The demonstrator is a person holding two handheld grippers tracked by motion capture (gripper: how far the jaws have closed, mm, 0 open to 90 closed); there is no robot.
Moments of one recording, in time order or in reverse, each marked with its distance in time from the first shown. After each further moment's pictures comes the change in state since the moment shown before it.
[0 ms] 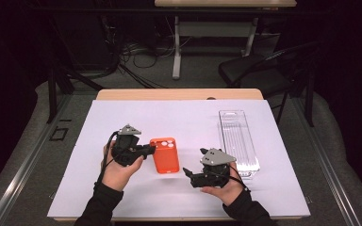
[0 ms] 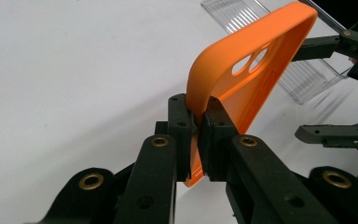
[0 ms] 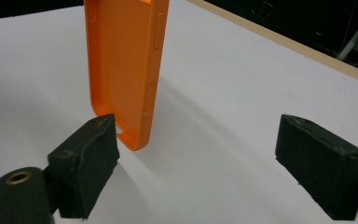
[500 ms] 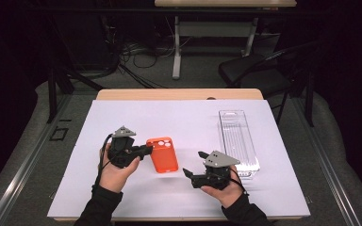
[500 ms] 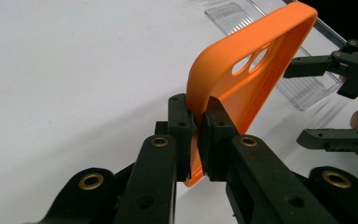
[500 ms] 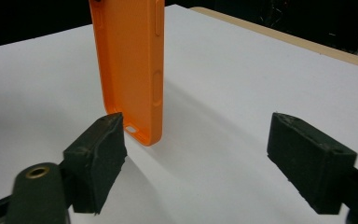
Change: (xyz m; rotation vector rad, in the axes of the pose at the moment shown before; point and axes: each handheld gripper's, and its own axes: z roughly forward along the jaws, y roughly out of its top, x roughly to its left) left arm 0.009 -0.013 -0.004 -0.046 -0.005 -0.031; right arm 0.000 -0.014 0.002 -0.060 0.051 0.077
